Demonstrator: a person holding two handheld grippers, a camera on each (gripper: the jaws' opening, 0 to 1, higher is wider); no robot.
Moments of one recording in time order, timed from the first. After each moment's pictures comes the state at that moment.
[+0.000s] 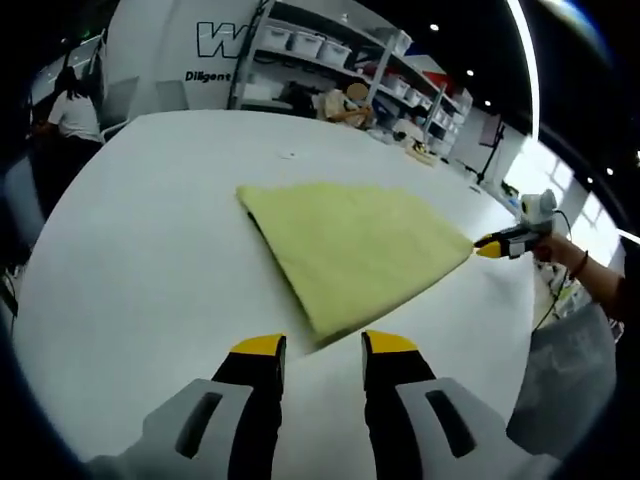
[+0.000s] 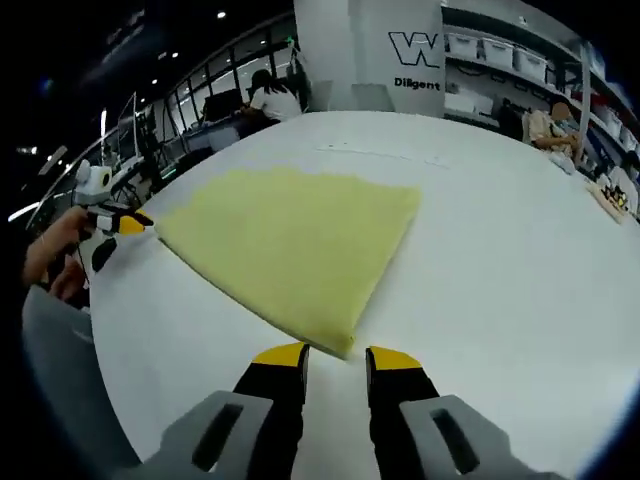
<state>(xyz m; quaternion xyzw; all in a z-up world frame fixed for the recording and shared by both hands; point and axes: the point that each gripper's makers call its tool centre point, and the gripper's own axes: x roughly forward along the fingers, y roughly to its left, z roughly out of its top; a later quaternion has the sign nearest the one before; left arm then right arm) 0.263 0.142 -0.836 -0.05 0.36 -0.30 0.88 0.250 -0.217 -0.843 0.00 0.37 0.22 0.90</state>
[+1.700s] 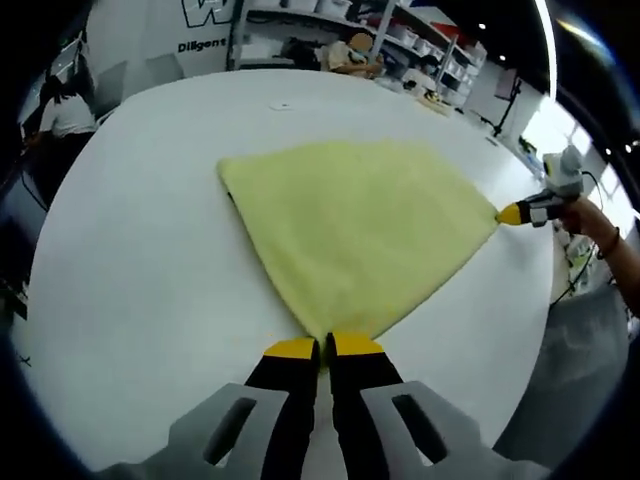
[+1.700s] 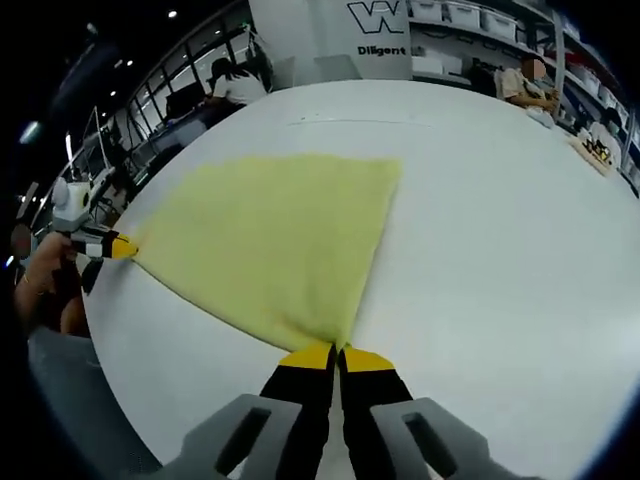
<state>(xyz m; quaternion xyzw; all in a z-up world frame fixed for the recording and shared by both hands) 0.242 0.121 -0.862 0.02 0.45 -0.28 0.85 0.222 -0.218 -0.864 0.00 0.46 0.17 0.87</state>
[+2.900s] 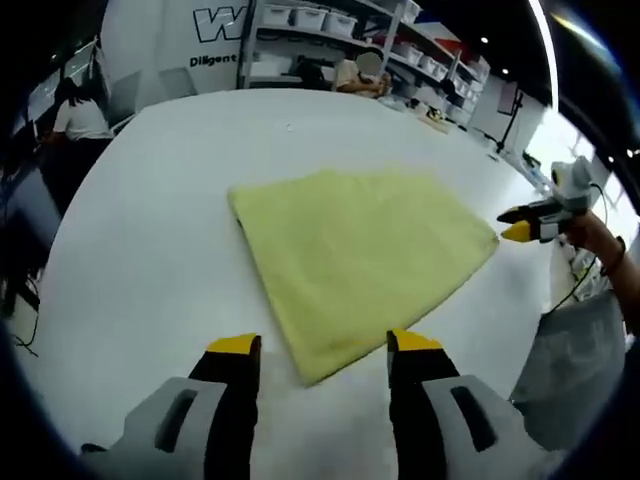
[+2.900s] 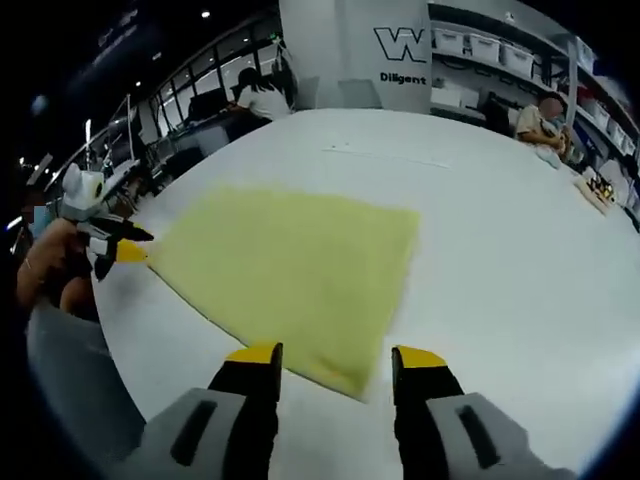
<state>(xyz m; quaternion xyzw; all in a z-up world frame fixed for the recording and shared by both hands) 0.224 0.124 -0.831 0.00 0.41 -0.25 0.88 0.212 -0.195 -0.820 -0.03 0.39 0.20 0.90</state>
